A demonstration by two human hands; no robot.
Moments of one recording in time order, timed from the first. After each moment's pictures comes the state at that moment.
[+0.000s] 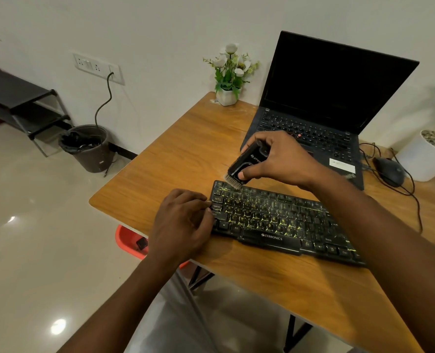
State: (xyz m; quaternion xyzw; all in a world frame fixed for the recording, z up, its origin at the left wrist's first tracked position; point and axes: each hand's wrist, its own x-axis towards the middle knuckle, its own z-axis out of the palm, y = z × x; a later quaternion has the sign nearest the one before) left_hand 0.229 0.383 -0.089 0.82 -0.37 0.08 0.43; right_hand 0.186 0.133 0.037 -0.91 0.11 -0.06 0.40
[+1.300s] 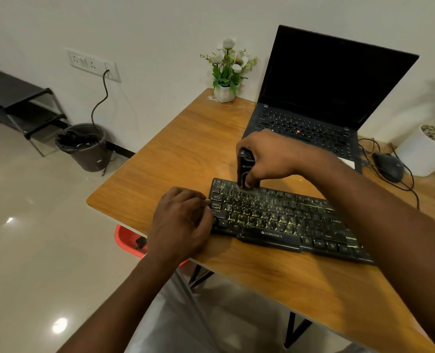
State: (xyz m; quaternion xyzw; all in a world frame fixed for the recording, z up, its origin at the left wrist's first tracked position) left_hand 0.229 0.381 -0.090 0.82 -0.38 0.10 0.42; right_hand 0.213 0.140 0.052 -0.99 0.03 0.11 0.10
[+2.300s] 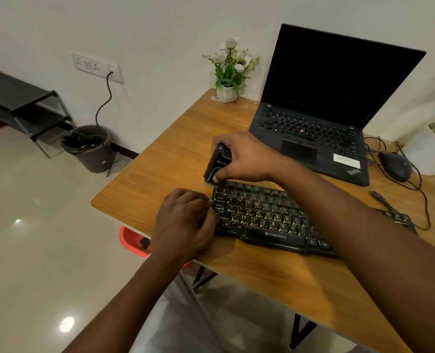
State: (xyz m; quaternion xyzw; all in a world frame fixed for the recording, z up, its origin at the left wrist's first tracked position) left_hand 0.230 0.381 -0.089 0.82 -0.38 0.10 0.41; right_hand 0.231 0.175 0.030 -0.97 0.01 0.01 0.25
